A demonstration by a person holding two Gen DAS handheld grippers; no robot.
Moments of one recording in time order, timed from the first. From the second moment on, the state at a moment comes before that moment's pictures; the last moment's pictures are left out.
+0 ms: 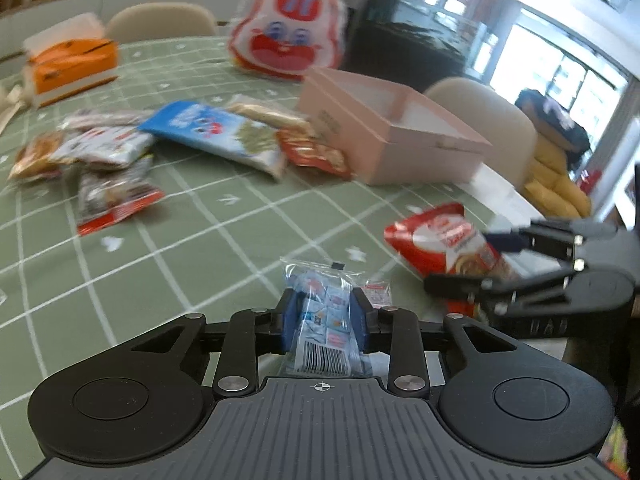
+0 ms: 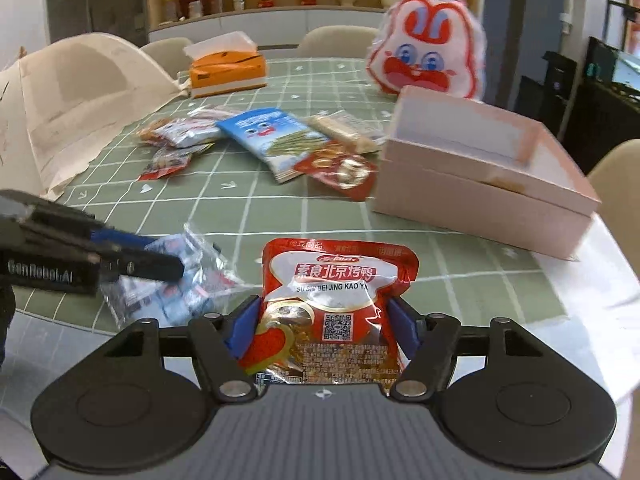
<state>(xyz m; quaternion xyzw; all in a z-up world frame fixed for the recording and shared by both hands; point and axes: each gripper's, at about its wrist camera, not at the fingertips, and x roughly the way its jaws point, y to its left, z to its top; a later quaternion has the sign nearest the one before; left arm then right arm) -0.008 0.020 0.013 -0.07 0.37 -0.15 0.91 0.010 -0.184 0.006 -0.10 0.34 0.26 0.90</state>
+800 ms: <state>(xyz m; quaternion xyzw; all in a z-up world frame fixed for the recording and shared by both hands) -0.014 -0.006 0.021 0.01 0.36 -0.16 0.92 0.009 -0.219 -0.015 -0.07 0.34 0.20 0.92</state>
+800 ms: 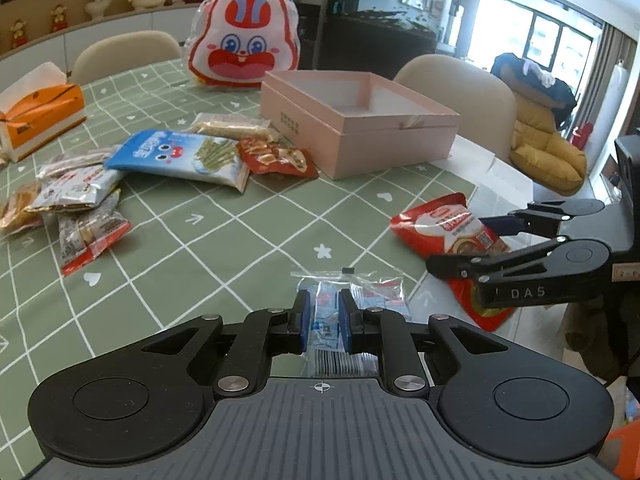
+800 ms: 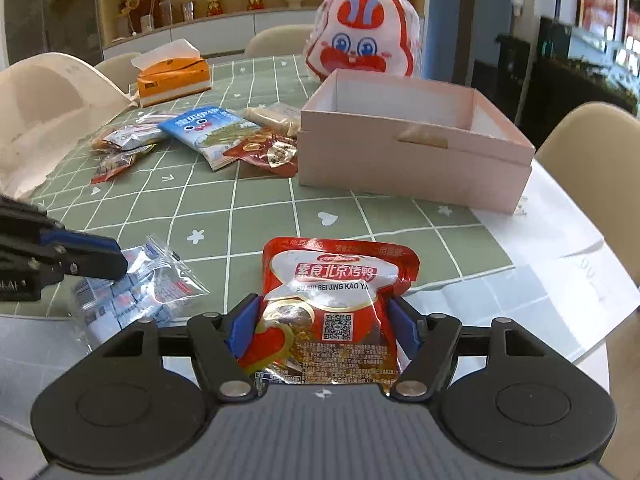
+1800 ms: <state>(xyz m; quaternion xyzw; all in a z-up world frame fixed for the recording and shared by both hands) -0.021 -0.068 0.020 0.12 0.37 -0.20 0.90 0.005 -0.239 -0.027 -0.04 0.29 0.21 0.93</state>
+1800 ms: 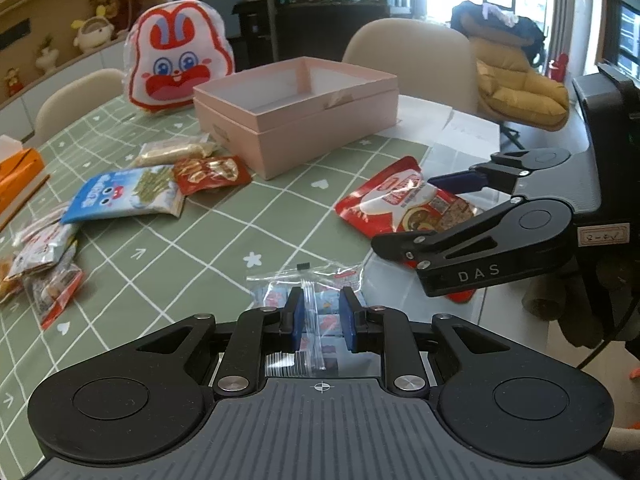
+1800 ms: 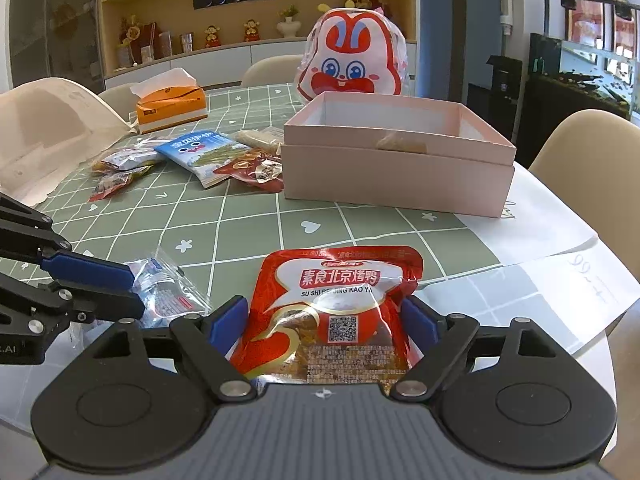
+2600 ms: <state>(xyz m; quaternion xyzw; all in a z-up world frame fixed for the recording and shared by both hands) -0.032 -0.064 0.013 0.14 0.33 -0.20 0.91 0.005 -0.237 -0.026 -0.06 0.30 0.21 0.93</state>
